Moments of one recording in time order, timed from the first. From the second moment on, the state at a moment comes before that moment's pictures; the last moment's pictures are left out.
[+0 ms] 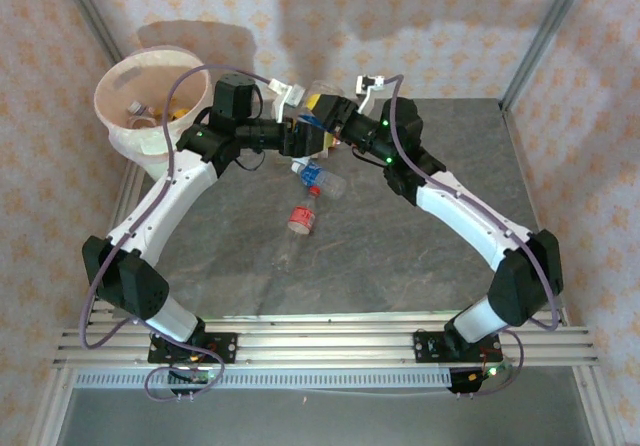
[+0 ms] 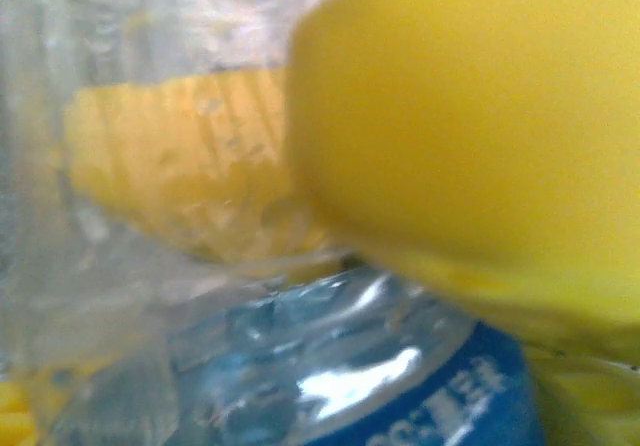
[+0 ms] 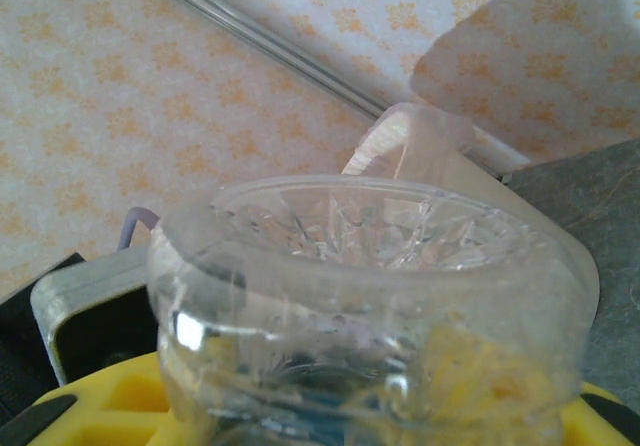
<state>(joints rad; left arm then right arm) -0.34 1.56 1.58 -0.48 0.87 -0.33 0.57 1.52 1.31 0.26 -0.39 1.02</state>
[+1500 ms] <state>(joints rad) 0.03 1.57 1.82 -0.67 -0.36 -0.49 0.57 1.25 1.20 -0.01 0.17 0.73</state>
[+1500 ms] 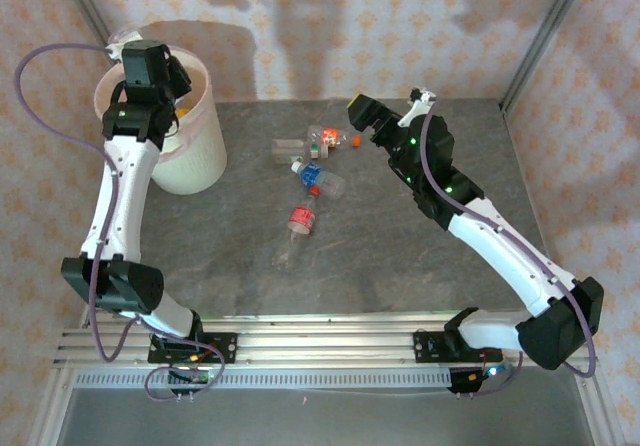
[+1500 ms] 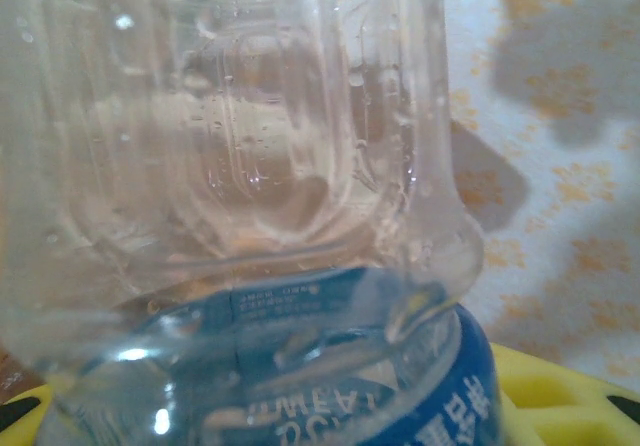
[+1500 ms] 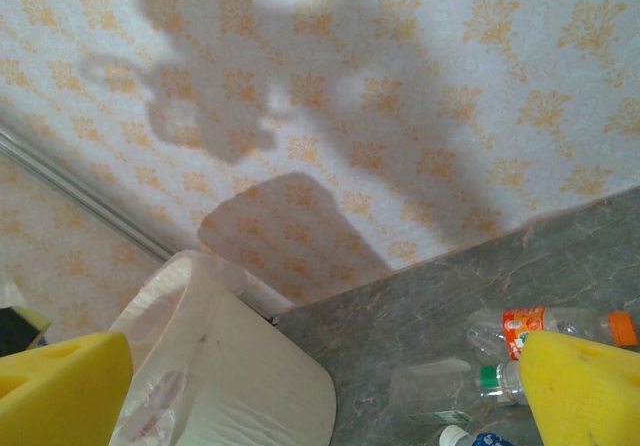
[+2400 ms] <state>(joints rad) 0.06 2.04 2.19 -0.82 -0.62 -1.06 0.57 1.13 1.14 -0.06 0.14 0.73</state>
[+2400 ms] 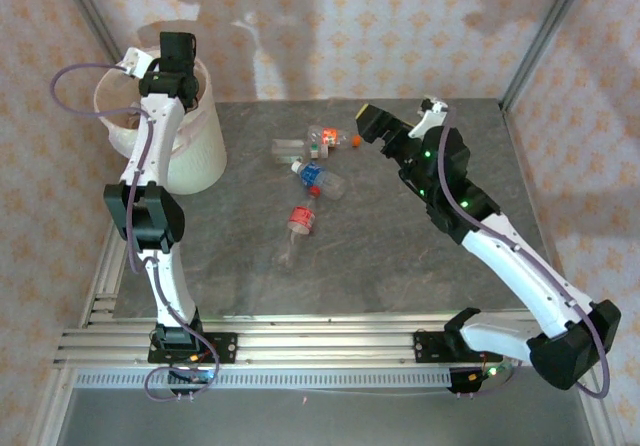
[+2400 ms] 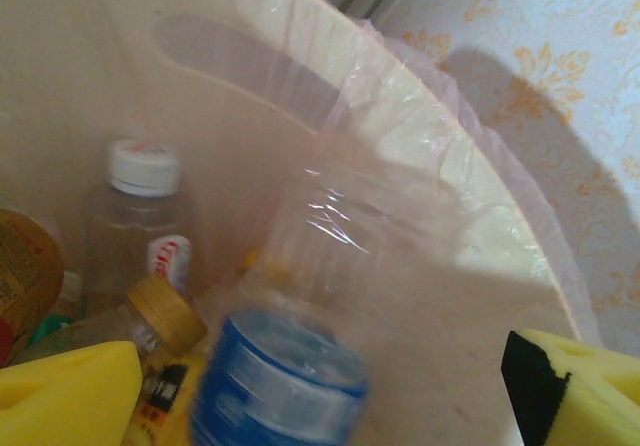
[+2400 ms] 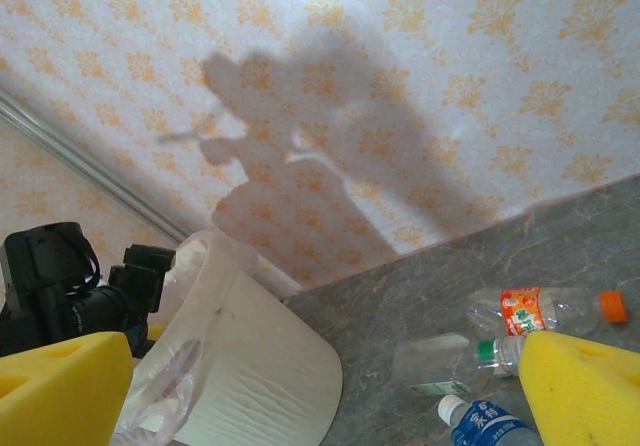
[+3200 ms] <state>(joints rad) 0.06 1.77 1.93 -0.54 0.02 -0.92 0.57 1.16 1.09 -0.06 0.17 0.77</state>
